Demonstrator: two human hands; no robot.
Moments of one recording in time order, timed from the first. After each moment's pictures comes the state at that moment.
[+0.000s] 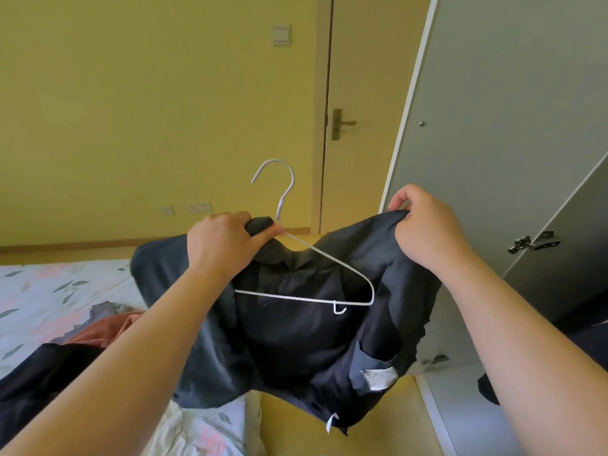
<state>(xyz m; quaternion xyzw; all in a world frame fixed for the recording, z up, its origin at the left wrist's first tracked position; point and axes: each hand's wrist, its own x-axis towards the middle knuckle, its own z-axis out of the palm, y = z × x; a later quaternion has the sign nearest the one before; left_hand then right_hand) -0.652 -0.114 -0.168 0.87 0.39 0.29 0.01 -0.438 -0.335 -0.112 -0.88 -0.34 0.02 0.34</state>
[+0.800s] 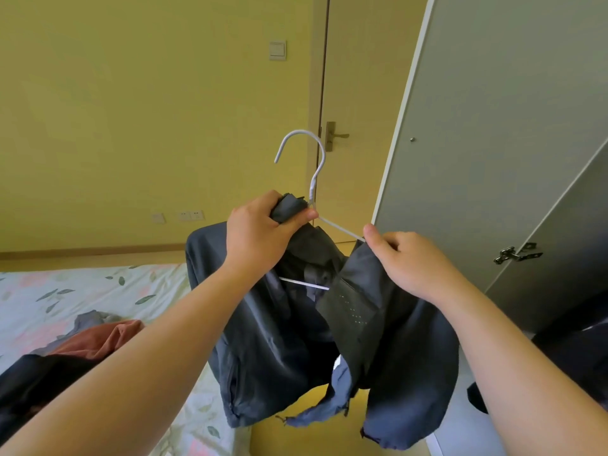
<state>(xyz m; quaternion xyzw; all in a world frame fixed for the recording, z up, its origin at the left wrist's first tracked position) -0.611 -0.158 -0.136 0.81 0.26 0.46 0.26 -0.460 -0.354 -0.120 -0.85 -0.43 0.10 0.29</state>
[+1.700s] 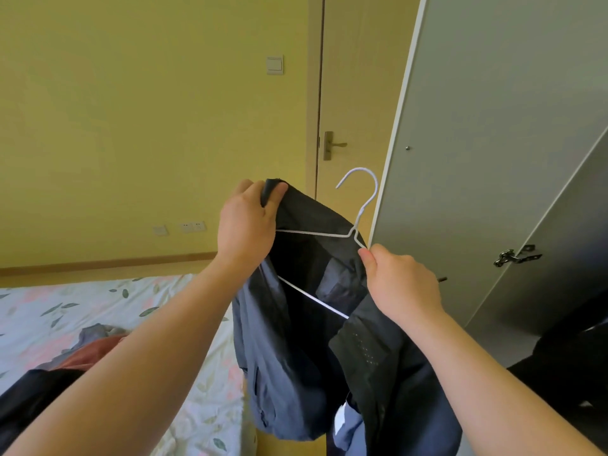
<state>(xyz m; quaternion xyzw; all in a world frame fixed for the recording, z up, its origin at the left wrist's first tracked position) -0.615 -0.141 -0.110 0.82 0.31 0.42 0.22 -0.472 -0.344 -0.165 -0.88 -0.42 -0.12 0.18</state>
